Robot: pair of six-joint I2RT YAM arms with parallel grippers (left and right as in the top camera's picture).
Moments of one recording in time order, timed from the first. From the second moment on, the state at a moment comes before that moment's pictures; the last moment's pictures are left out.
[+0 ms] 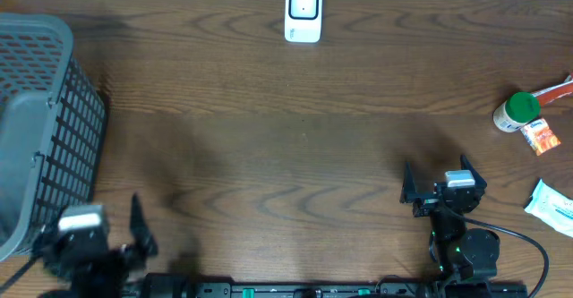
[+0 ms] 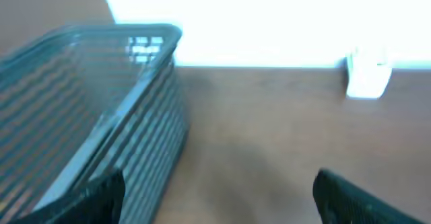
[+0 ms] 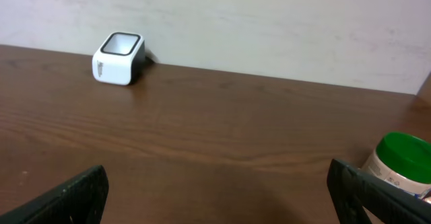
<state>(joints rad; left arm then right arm) -0.04 0.27 1.01 -1.00 -0.20 0.03 0.07 0.01 0.01 -0.08 0.00 -0.09</state>
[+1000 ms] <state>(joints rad) -0.04 0.01 0.05 -0.15 0.02 0.03 0.07 0.01 0.01 -0.07 0.00 -0.09</state>
